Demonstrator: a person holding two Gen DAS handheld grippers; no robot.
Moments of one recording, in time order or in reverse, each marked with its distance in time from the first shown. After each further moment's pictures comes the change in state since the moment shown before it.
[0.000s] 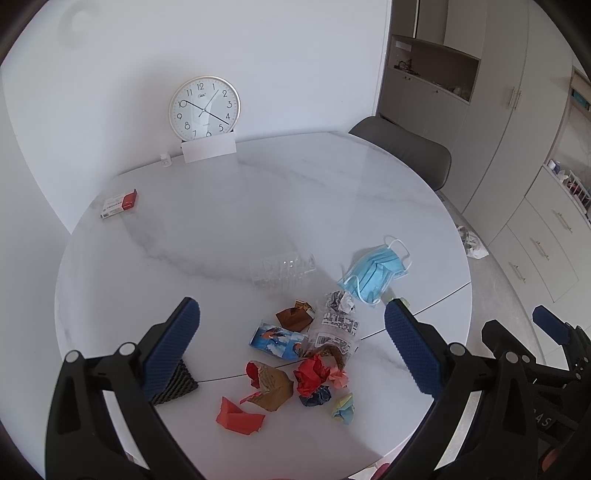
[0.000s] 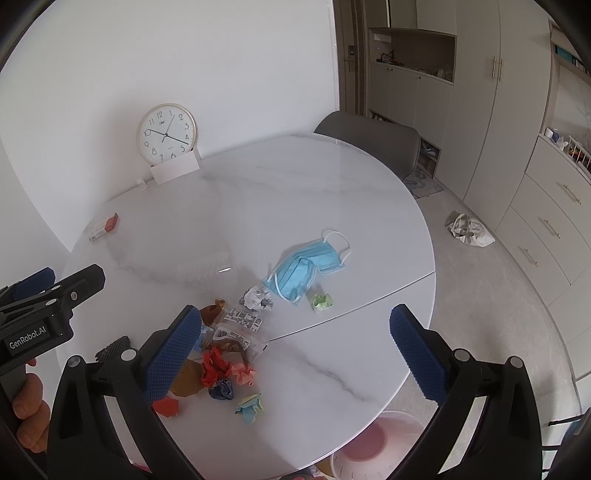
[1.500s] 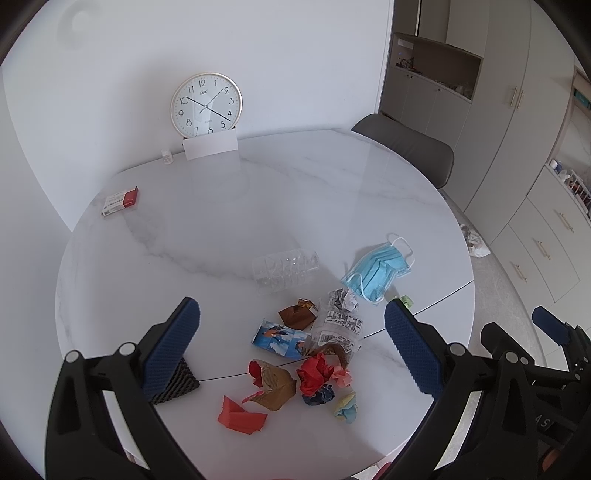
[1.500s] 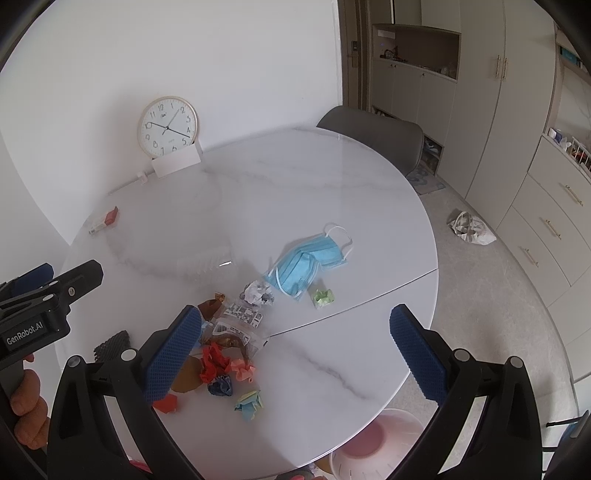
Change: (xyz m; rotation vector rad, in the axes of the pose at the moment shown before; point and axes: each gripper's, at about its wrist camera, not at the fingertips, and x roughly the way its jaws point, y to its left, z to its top) left arm 0.006 0.005 -0.003 0.000 0.008 0.002; right arm 0.005 0.006 -0.006 -0.016 0.028 0.000
